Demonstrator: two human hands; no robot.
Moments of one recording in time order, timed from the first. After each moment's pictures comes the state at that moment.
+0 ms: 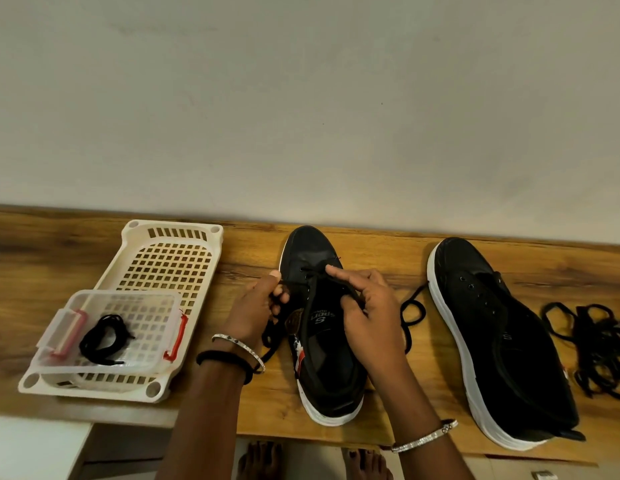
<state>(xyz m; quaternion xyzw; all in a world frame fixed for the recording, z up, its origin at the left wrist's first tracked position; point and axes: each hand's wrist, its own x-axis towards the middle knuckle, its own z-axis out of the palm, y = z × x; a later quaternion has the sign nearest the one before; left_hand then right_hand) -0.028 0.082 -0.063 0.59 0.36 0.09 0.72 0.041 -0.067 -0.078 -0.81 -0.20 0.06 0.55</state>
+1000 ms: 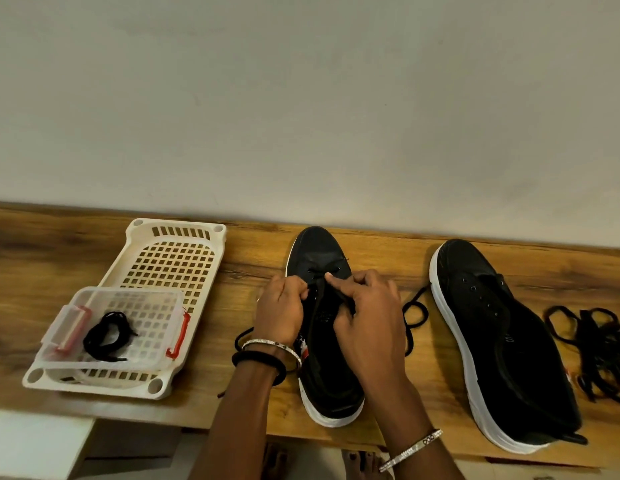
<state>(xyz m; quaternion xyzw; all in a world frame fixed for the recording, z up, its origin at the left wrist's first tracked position) -0.012 0.055 -0.065 0.70 0.39 0.13 0.58 0.028 -0.065 -0.061 -0.92 -0.23 -0.02 0.33</state>
